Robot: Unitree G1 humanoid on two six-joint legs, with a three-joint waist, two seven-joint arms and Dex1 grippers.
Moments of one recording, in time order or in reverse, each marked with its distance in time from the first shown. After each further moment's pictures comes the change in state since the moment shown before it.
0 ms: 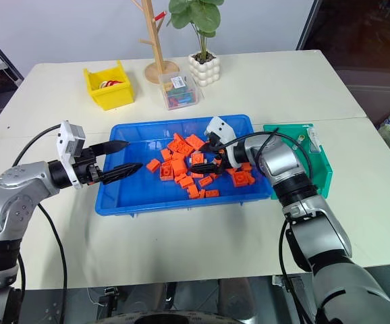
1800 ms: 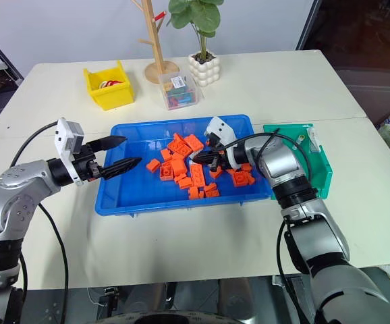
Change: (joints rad) left arm -0.002 -0.008 0.003 0.003 0.000 -0.030 0.056; right arm 0.028 -0.014 -0.039 -0.106 -0.025 0.013 0.018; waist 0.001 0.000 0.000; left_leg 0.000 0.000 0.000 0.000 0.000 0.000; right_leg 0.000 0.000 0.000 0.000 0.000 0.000
